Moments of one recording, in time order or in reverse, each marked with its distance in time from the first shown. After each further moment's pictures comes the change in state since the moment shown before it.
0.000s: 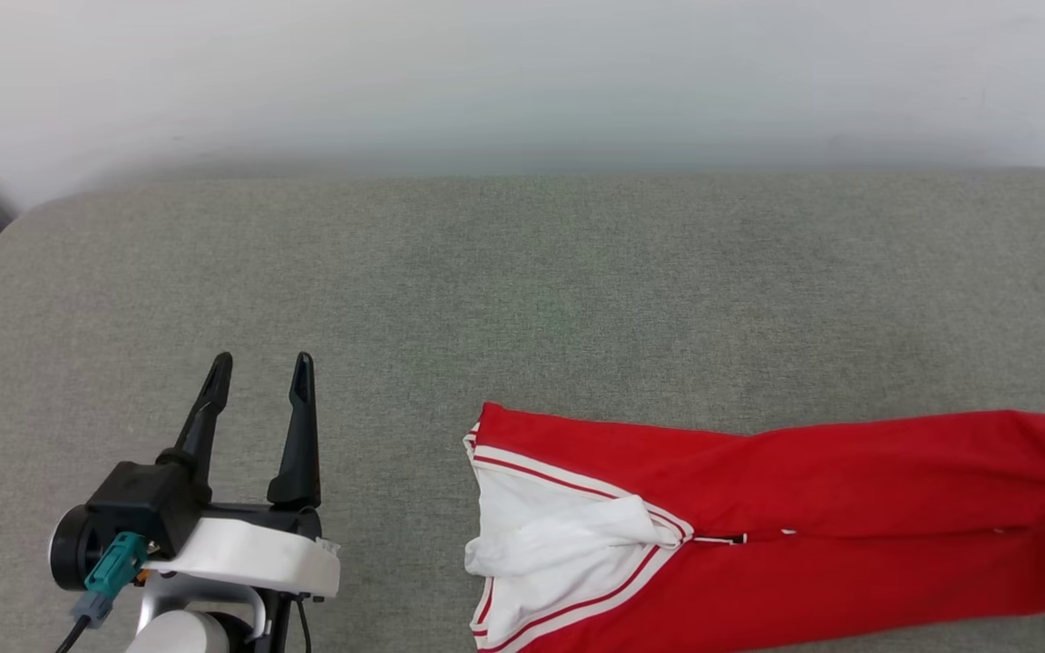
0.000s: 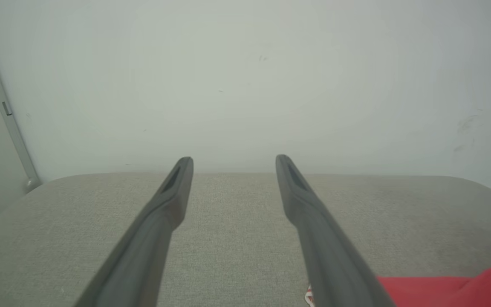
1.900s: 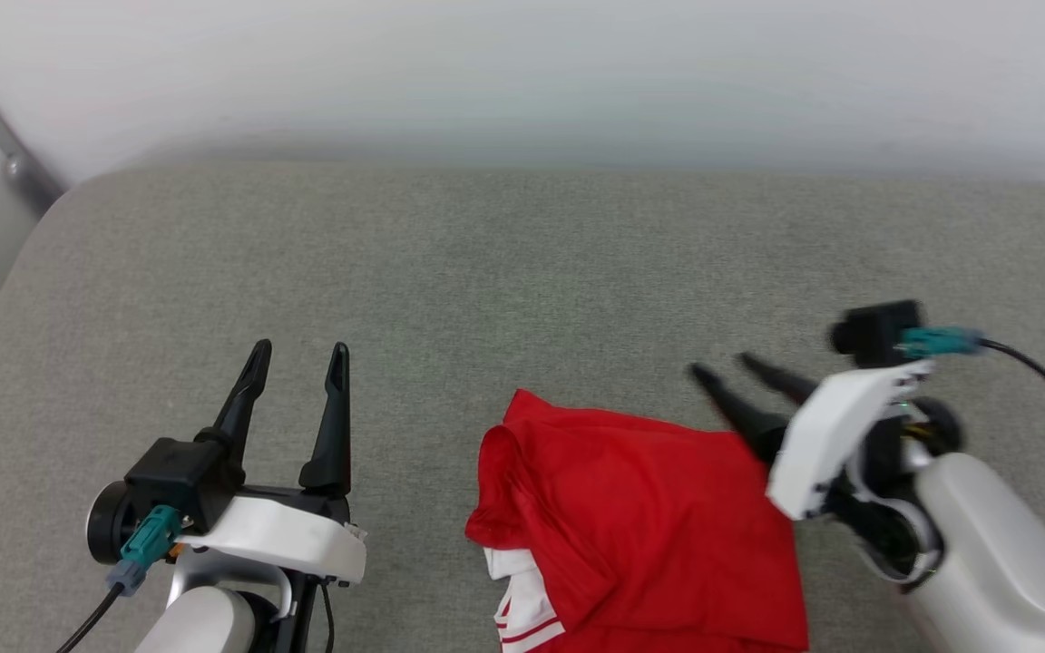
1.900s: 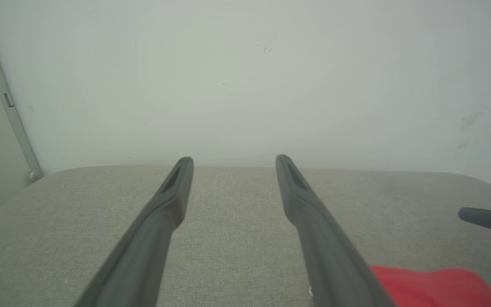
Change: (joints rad) left arm -0.067 -0.024 -0.049 0.073 -0.011 -0.034 -0.002; right arm -0.251 -0.028 0.922 0.280 0.380 0.000 -0.741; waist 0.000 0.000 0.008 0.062
